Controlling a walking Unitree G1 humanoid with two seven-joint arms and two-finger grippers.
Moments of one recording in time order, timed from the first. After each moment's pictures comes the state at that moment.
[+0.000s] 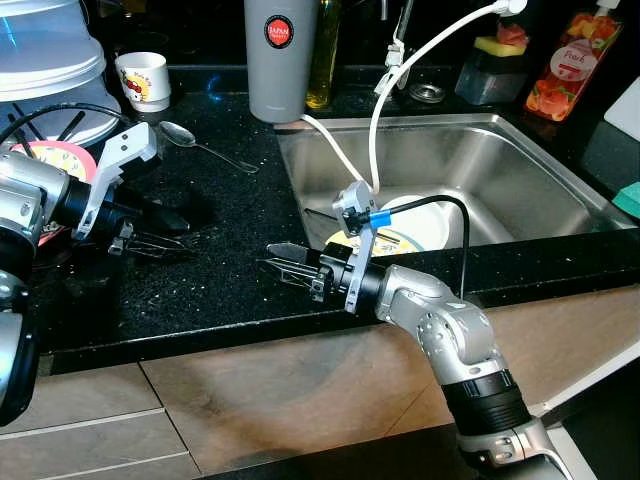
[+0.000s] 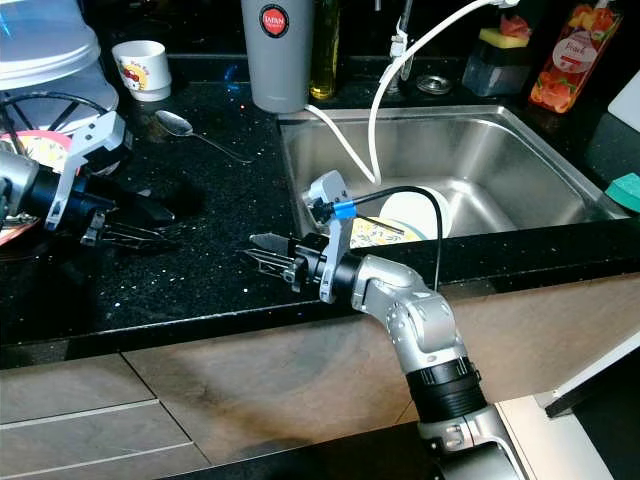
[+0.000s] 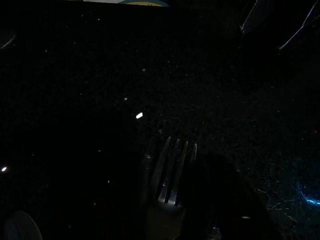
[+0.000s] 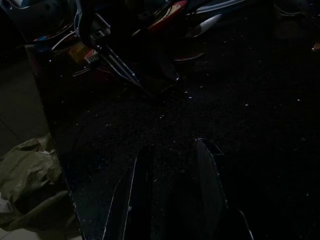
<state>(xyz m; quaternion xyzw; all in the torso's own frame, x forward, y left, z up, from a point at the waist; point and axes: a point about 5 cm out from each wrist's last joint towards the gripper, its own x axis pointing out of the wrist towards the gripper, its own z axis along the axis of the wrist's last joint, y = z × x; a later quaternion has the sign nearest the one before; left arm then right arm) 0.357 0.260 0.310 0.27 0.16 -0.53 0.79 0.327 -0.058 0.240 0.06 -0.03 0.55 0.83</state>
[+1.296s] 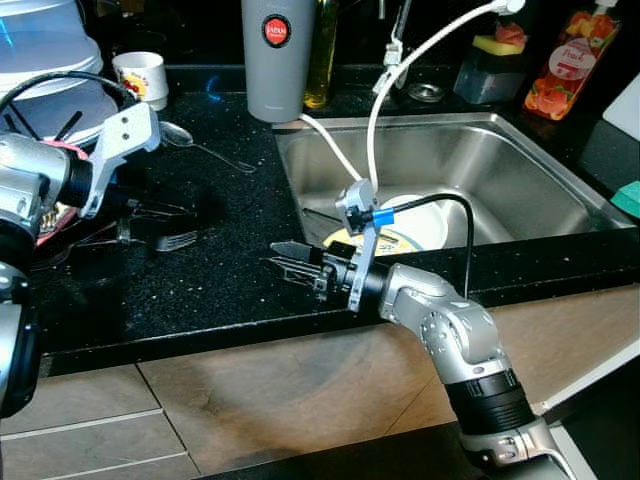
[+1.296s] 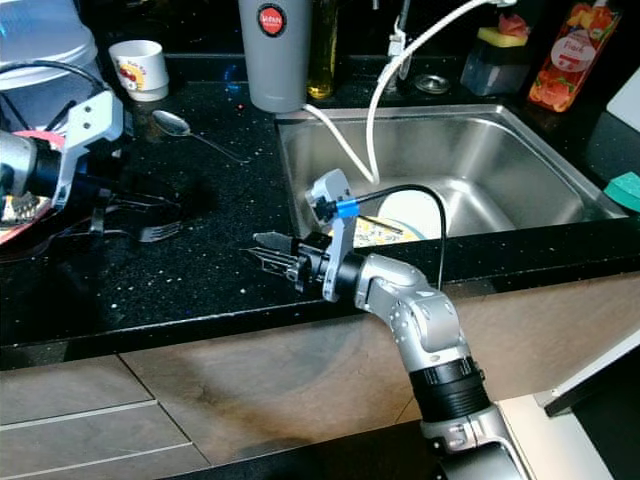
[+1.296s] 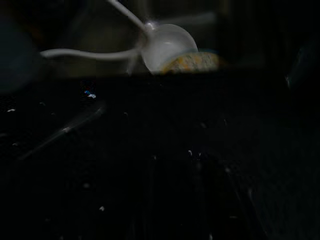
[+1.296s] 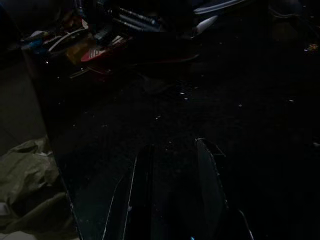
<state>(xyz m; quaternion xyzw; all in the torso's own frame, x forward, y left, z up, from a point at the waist) 0.362 0.262 0.337 0.29 0.01 -0.46 0.83 0.326 -0.058 0.242 0.06 -0.03 0.55 0.83</state>
